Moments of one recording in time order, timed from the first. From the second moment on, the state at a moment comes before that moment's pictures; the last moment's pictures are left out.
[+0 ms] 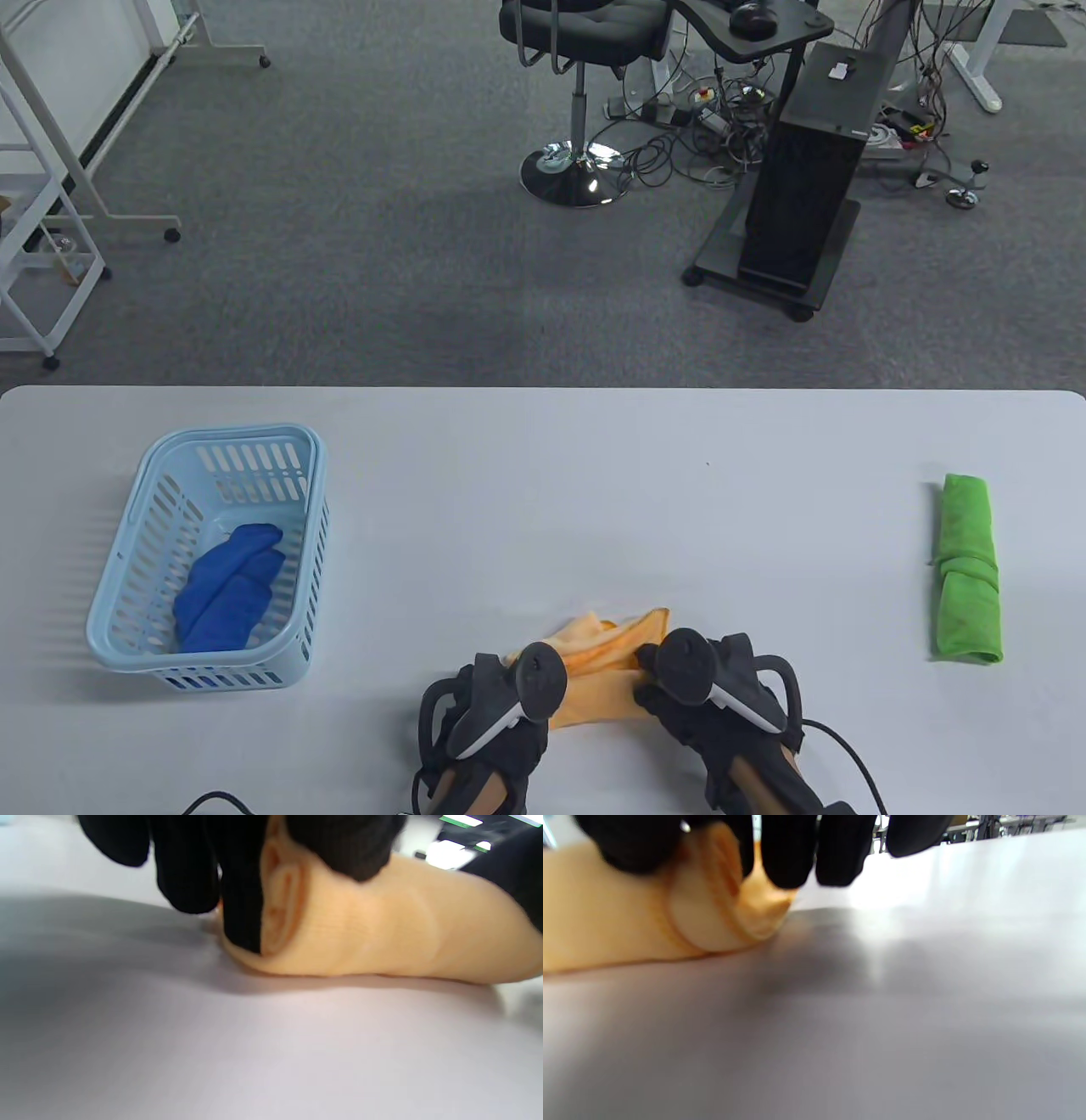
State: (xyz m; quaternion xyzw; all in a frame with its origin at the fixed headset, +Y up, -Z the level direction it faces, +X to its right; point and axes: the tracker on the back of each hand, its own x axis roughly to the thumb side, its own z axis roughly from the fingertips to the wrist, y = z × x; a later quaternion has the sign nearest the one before) left_hand -0.067 -0.765 -0.261 -0.15 -0.04 0.10 0.98; right_hand 0.155 -0.768 -0.279 0.09 0.12 0.98 0.12
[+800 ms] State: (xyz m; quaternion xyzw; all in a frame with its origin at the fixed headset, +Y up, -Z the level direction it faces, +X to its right) left_hand -0.056 -0.770 -0.256 -0.16 -0.13 0.04 0.98; right_hand 0.147 -0.781 -0.276 0.11 0.16 0.98 0.11
